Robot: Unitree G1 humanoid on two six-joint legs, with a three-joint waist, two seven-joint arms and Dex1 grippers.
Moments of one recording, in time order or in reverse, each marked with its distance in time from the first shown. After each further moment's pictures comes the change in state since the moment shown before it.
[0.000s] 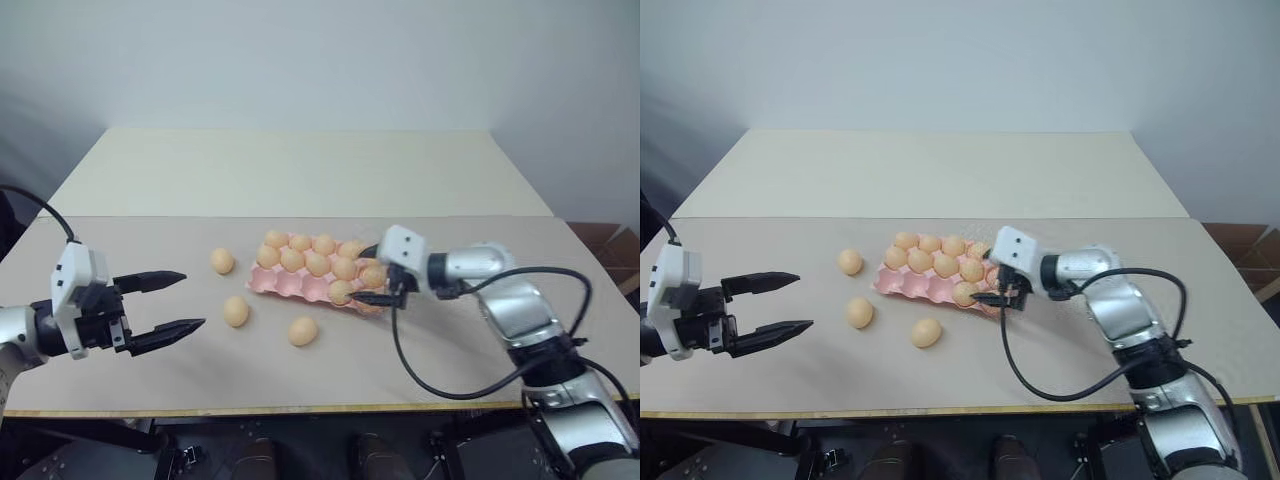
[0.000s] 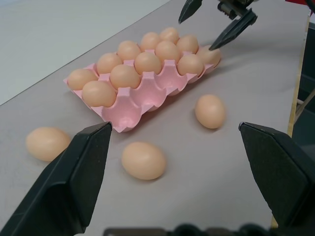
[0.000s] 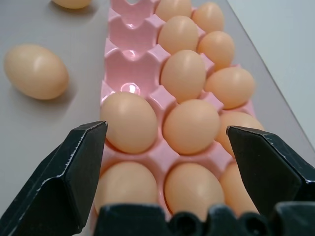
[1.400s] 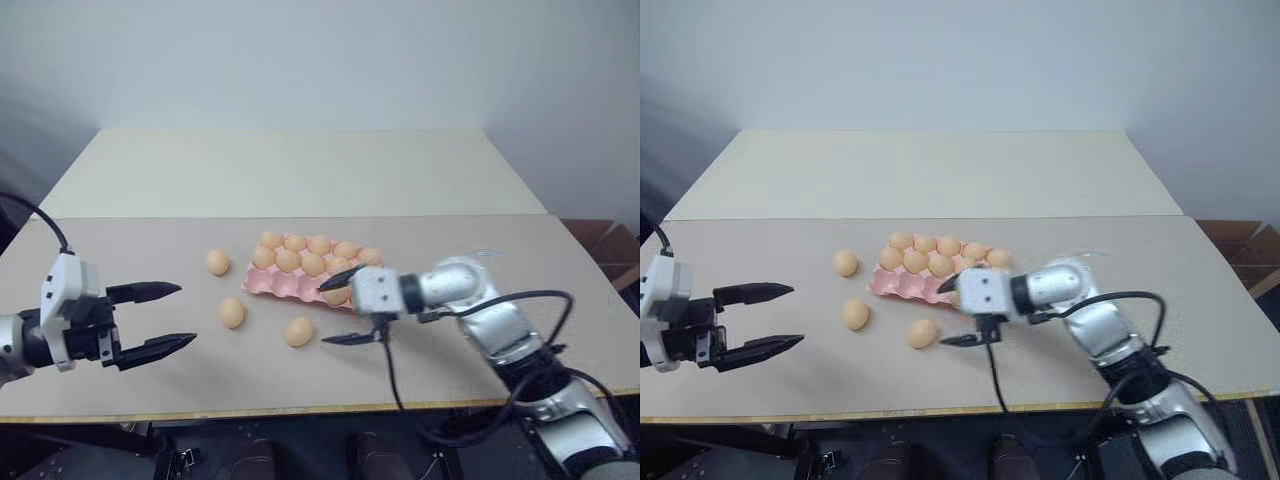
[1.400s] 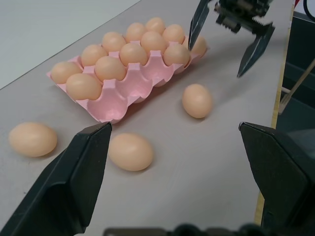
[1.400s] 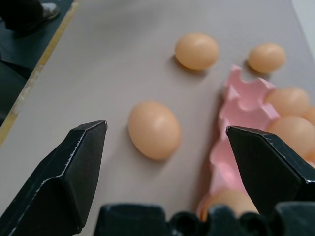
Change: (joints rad) left arm 0.070 0.016 0.040 -0.007 0.001 -0.027 -0.060; right arm -0.035 0.167 0.283 -0.016 -0.086 -0.227 0.081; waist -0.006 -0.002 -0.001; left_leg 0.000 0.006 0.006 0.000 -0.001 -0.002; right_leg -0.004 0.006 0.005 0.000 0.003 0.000
